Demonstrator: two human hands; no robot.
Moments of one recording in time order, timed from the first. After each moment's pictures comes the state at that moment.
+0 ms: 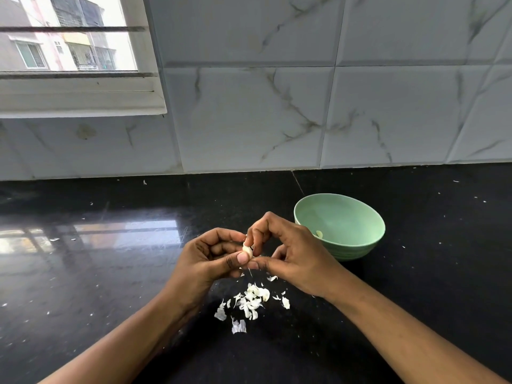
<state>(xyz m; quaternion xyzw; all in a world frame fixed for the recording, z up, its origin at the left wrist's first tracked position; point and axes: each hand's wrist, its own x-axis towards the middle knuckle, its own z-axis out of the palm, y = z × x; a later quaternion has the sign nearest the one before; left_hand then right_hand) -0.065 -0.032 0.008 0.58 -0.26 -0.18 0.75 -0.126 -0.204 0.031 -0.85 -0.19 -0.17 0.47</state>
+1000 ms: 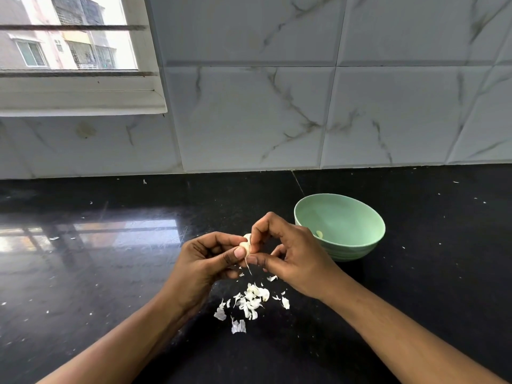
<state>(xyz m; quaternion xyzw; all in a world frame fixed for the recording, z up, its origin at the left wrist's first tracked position) -0.065 -0.034 0.007 0.58 -0.22 -0.17 0.76 -0.127 -0.201 0.026 -0.84 -0.19 -0.20 0.46</state>
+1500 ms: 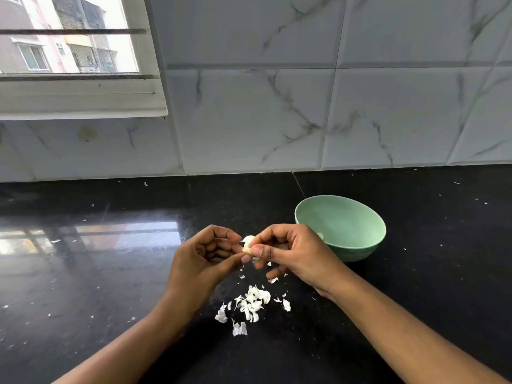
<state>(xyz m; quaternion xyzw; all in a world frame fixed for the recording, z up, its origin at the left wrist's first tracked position) -0.068 -0.035 0.008 0.68 -0.28 0.00 0.67 -0.125 -0.204 0.027 -0.76 -0.04 -0.05 0.65</state>
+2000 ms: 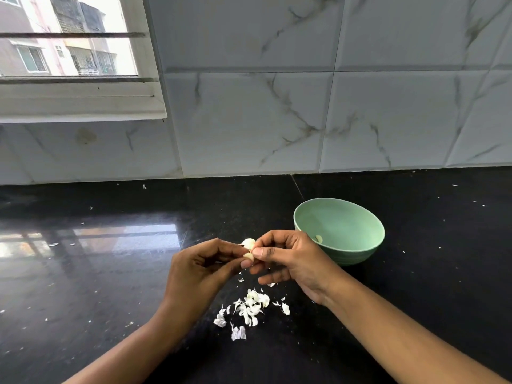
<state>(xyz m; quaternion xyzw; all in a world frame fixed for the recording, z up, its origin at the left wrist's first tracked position) -0.073 -0.034 0.010 0.71 -0.32 0.07 0.63 -0.124 -0.199 0.024 -0.69 0.01 -0.02 0.72</state>
